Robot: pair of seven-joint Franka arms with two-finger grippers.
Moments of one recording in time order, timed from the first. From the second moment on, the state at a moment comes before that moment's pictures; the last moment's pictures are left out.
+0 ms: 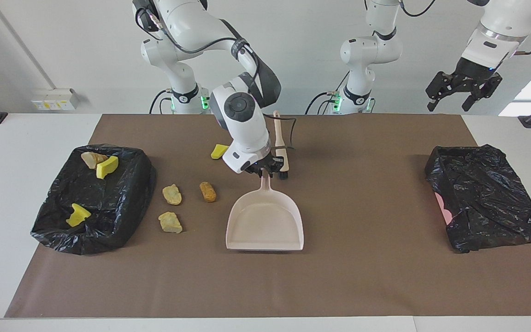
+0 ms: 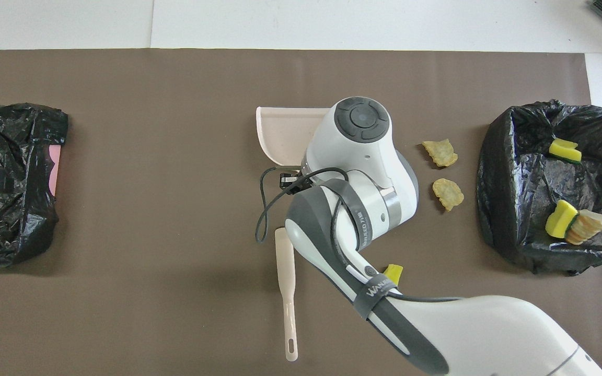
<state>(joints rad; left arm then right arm) 0.05 -0.10 -0.07 -1.57 -0.02 1.52 0.02 0.41 0.50 0.15 -1.52 0.12 1.98 0.52</state>
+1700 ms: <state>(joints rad) 0.05 -0.10 -0.07 -1.57 -0.02 1.52 0.02 0.63 0.07 0.15 -2.04 0.14 1.99 0.68</state>
